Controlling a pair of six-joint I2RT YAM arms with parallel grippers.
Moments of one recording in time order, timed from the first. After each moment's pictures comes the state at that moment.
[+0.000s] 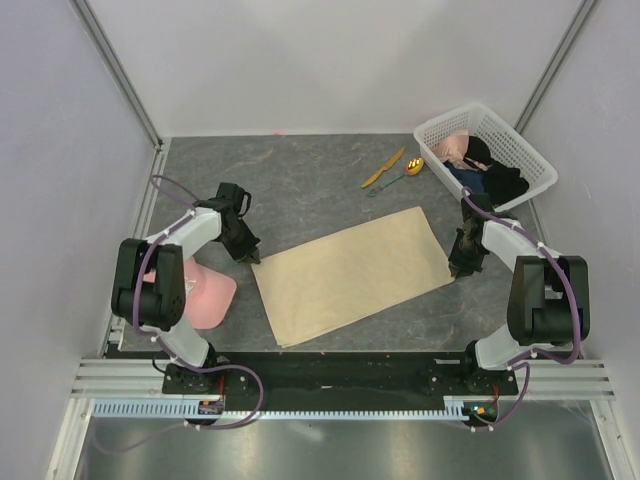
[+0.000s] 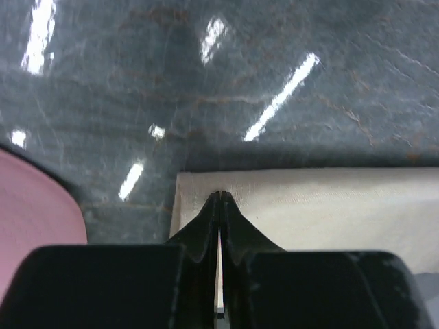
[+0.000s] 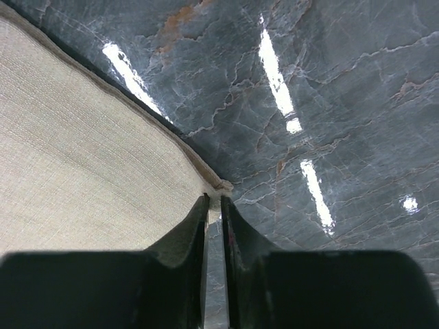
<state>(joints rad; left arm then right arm) -0.18 1.65 1.04 -0.69 0.08 -0.80 -0.03 1.55 0.90 -0.70 0.09 0.42</state>
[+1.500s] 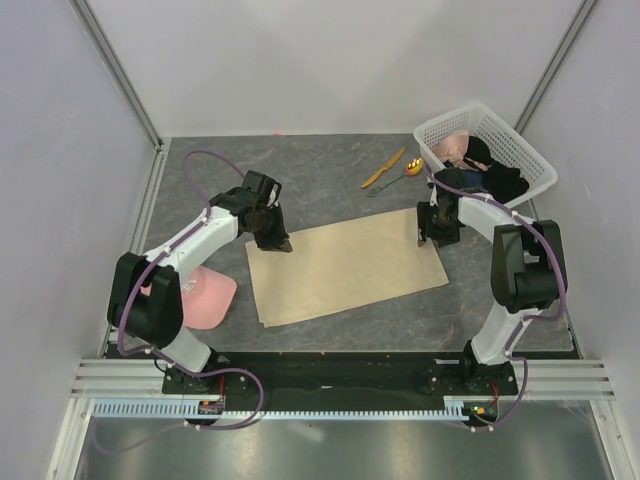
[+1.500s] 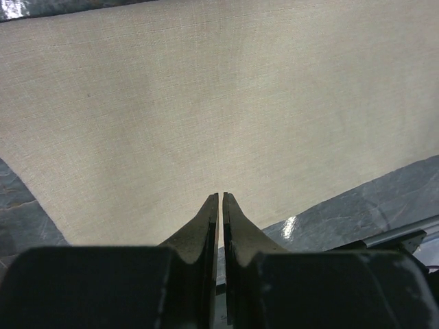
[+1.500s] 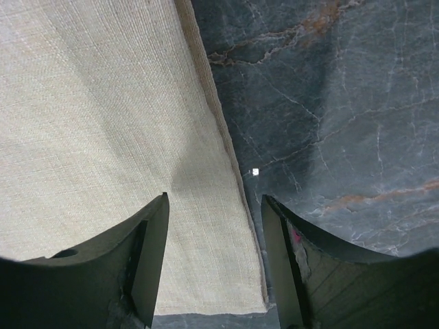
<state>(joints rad) -0.40 1.58 1.16 -0.68 0.18 -0.61 0.11 1.78 1.16 -0.58 -0.03 0.15</state>
